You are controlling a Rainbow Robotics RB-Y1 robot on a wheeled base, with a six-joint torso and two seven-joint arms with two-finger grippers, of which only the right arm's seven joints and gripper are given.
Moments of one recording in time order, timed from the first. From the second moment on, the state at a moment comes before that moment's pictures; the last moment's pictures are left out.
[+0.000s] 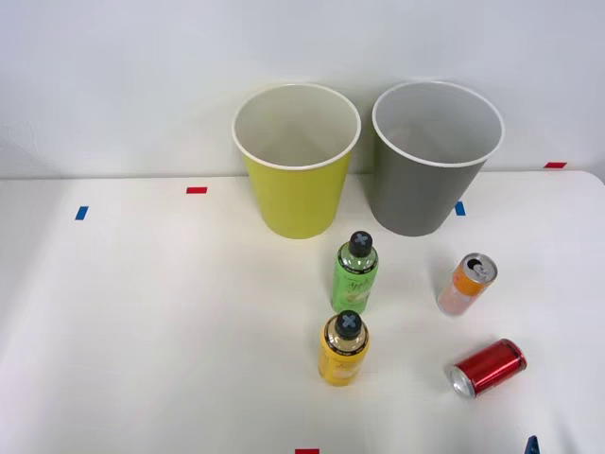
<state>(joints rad) 1.09 -0.12 0.20 -1.84 -0.21 -0.86 1.62</state>
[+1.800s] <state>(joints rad) 1.05 -0.14 0.20 -1.83 -0.23 -0.84 1.65</state>
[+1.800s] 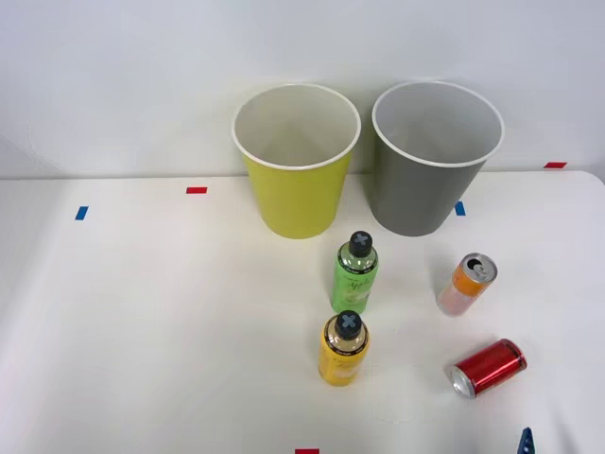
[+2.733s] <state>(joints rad) 0.96 -0.08 0.03 -2.32 -0.28 0.18 1.66</state>
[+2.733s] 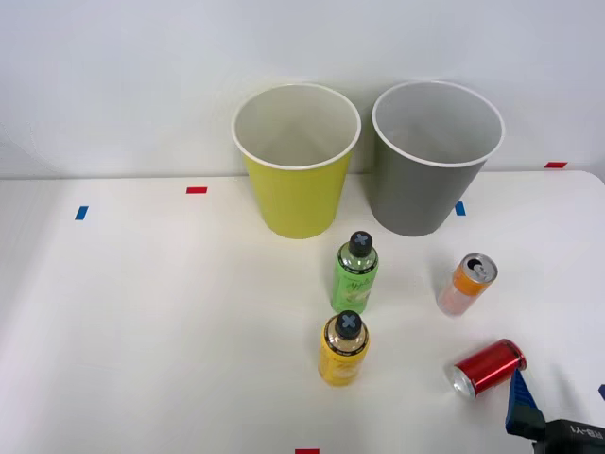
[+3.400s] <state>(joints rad) 0.81 -0.28 0.14 -2.61 0.22 1.03 0.83</state>
